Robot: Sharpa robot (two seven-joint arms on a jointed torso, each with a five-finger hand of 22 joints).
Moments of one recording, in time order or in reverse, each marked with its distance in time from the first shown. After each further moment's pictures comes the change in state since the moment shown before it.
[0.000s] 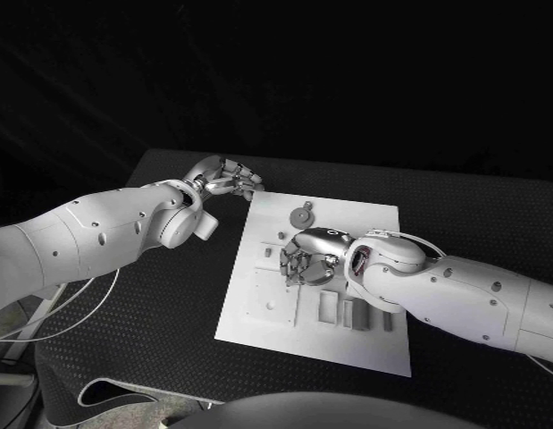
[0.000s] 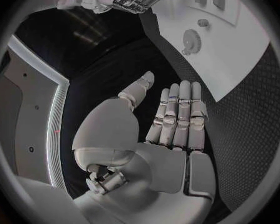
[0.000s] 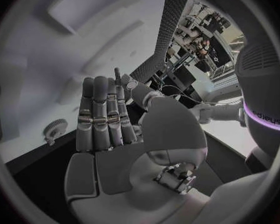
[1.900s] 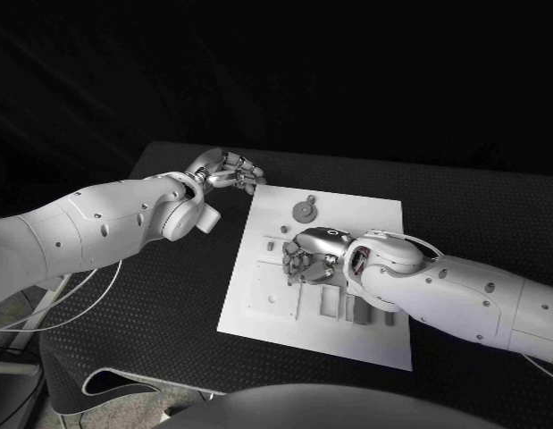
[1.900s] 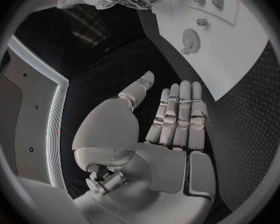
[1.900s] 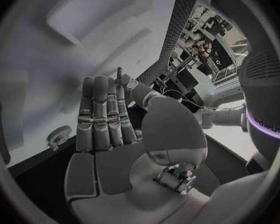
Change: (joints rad) left arm 0.000 -0.002 0.000 -0.003 0.000 0.001 -0.002; left_hand 0.000 0.000 0.000 0.000 0.000 0.000 0.000 0.000 -0.001 -0.005 -0.002 0.000 -0.001 0.000 0.000 -0.004 0.004 0.000 0.004 0.004 0.000 -0.005; right arm -0.021 0.023 -0.008 -0.036 -0.036 -0.012 -0.010; right_hand -0.001 -0.001 0.000 0.000 0.000 0.000 0.000 -0.003 0.003 0.000 0.000 -0.004 0.001 0.001 -0.001 0.004 0.003 0.000 0.000 0.000 0.004 0.000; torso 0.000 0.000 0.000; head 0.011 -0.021
